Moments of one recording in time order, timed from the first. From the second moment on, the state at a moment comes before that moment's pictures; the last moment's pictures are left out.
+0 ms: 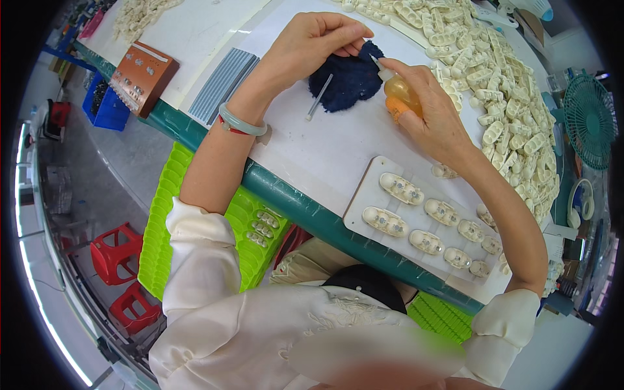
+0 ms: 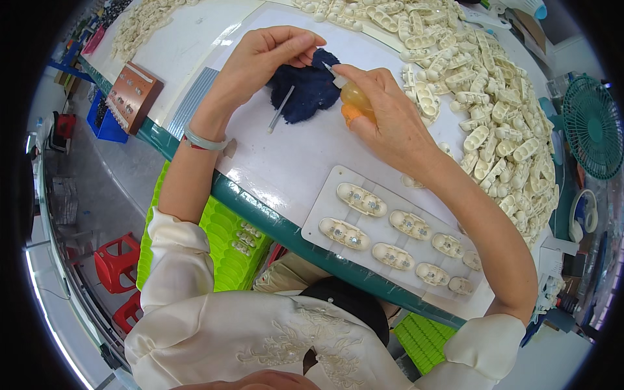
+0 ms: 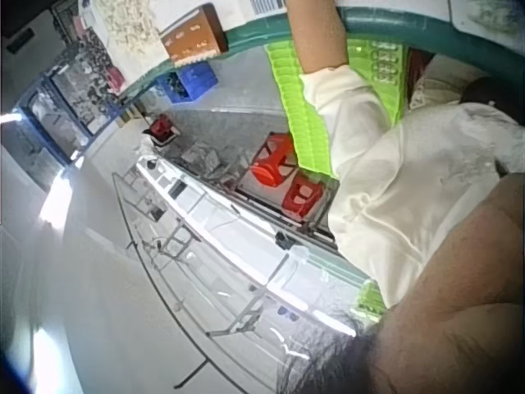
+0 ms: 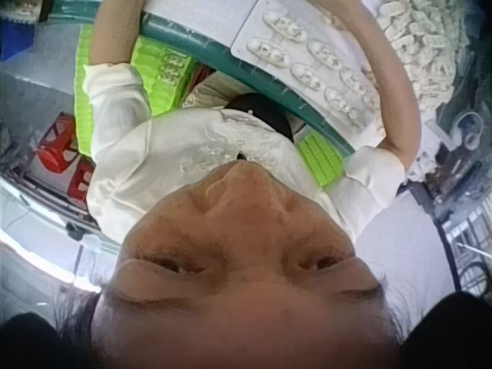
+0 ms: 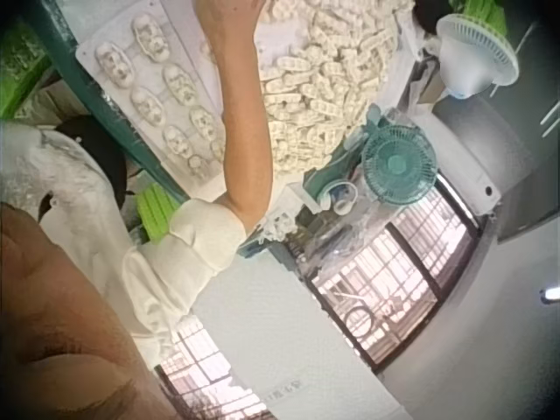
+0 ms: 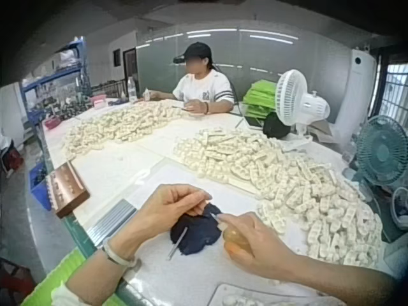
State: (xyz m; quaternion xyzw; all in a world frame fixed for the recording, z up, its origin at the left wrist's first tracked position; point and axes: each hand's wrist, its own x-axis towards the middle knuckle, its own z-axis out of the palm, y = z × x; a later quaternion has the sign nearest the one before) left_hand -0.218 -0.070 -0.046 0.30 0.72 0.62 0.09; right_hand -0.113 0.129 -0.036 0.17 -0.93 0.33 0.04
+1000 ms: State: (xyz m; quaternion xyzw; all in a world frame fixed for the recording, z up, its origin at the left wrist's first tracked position) left_hand -0.209 -0.063 -0.053 0.46 0.79 0.40 -0.06; right_hand -0.122 0.134 -0.049 0.12 -0.87 0.48 -0.04
